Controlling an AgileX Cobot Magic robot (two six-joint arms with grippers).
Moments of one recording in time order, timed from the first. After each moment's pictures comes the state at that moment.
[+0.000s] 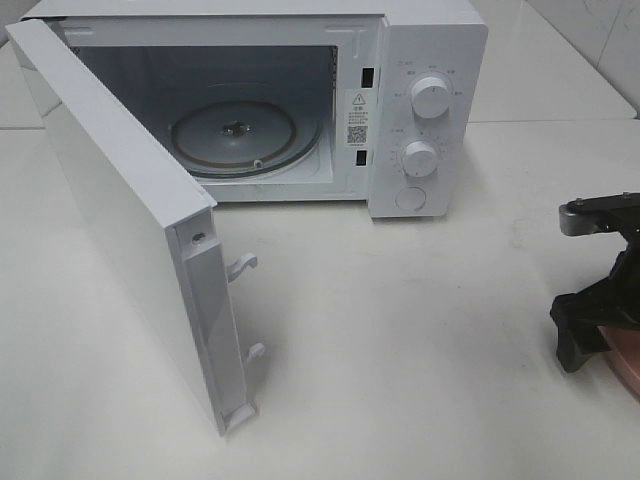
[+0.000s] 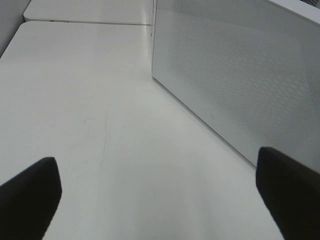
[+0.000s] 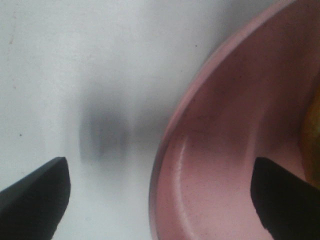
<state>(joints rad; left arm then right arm) 0.04 -0.01 -0.50 -0.17 1.03 0.05 0.03 1.68 -0.70 -0.07 0.54 0.06</state>
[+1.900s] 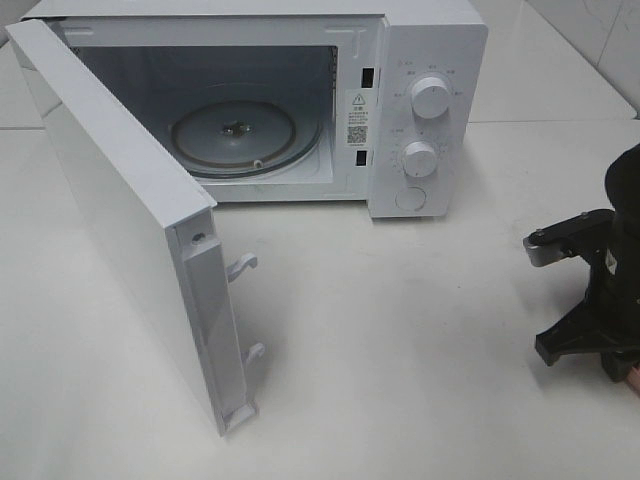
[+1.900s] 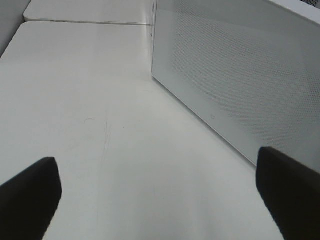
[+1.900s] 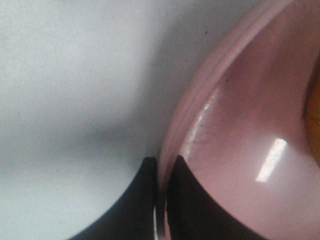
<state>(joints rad) 0.04 -0.01 -0.50 -0.17 1.03 0.05 0.21 1.77 -0.72 -0.37 0.63 0.36</state>
